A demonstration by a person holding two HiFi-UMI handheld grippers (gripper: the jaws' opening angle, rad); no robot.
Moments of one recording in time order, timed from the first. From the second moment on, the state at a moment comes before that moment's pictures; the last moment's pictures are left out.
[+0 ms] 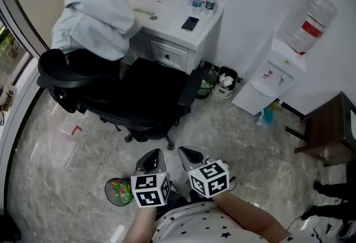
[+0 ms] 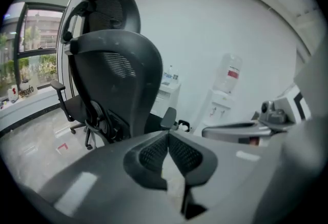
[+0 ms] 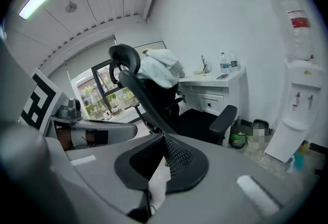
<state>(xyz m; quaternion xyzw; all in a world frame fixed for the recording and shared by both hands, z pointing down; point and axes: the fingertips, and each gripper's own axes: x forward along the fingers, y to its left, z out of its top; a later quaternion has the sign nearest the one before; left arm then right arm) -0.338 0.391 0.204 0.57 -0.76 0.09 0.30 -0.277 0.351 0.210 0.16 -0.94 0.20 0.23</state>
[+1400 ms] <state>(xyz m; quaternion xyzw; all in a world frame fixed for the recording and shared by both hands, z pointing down) -0.005 -0.025 0.325 0.70 -0.58 0.23 0.35 0.075 -0.021 0.337 0.40 -0.82 0.33 0.24</state>
